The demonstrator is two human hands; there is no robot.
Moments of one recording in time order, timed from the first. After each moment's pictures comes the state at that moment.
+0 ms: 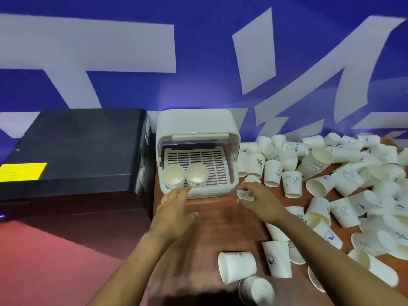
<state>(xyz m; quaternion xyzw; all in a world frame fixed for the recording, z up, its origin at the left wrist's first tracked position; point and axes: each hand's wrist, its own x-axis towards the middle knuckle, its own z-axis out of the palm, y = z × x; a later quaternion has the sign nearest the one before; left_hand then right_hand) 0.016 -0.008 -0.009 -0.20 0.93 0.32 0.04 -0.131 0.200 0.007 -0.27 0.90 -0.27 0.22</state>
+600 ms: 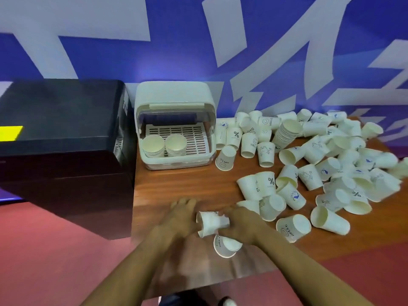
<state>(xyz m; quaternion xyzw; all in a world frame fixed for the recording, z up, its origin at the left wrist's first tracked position) 0.055 0.092 -0.052 -0.13 0.92 0.29 0.22 -0.018 0.275 -0.021 -0.30 0.90 -0.08 0.31</state>
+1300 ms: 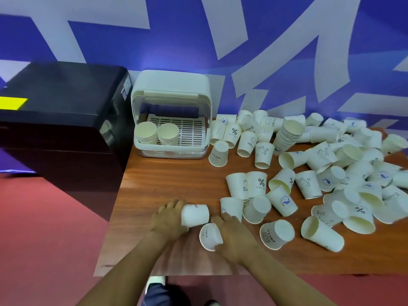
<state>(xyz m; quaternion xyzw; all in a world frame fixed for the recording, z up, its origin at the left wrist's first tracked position) 0.064 0.165 -0.084 -0.25 0.92 0.22 0.18 -0.018 0.349 -0.062 -0.42 0.87 -0.04 0.24</state>
